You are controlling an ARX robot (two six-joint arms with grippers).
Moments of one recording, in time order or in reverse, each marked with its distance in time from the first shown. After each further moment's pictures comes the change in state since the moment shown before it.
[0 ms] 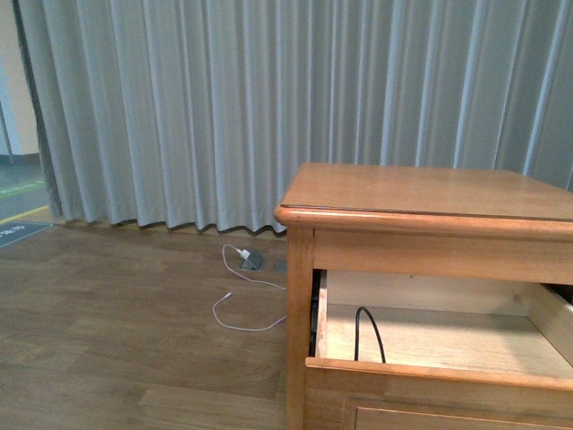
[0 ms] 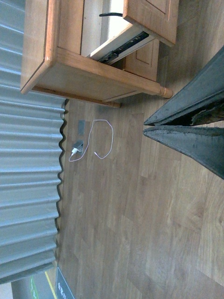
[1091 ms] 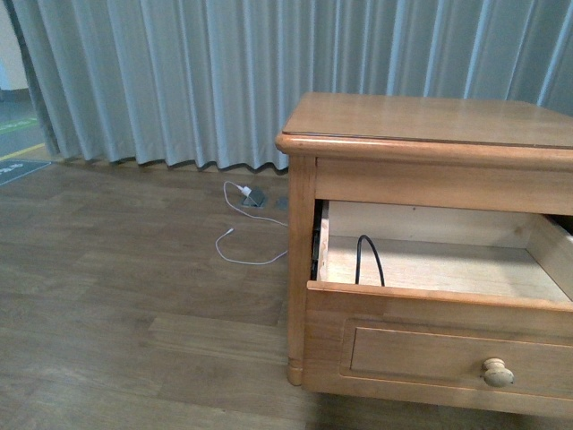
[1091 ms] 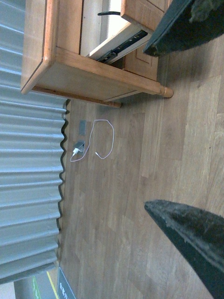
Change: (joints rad) left arm 0.001 -0.046 -0.040 0.006 0.000 0.001; right arm 0.113 0.697 0.315 -0.268 0.037 -0.026
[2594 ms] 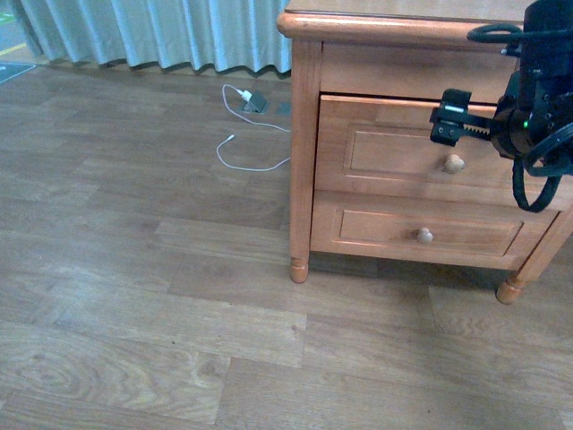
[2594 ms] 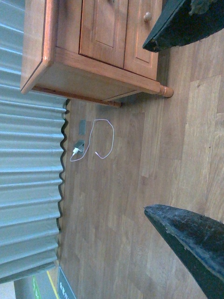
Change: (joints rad) left arm 0.000 0.000 0.000 0.000 0.000 0.001; right arm -0.002 1.063 0.847 0.447 0.323 0.298
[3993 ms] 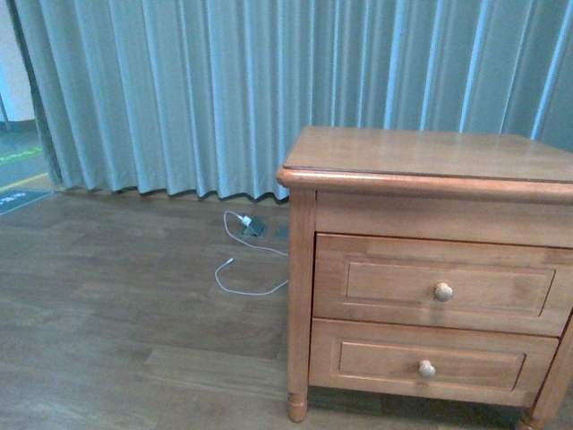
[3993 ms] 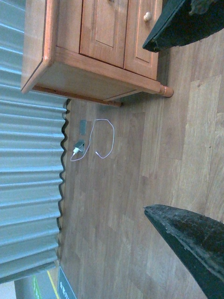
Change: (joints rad) left arm 0.000 0.000 0.000 0.000 0.000 0.000; right arm -0.131 -1.260 -0.859 -0.378 -0.362 -0.178
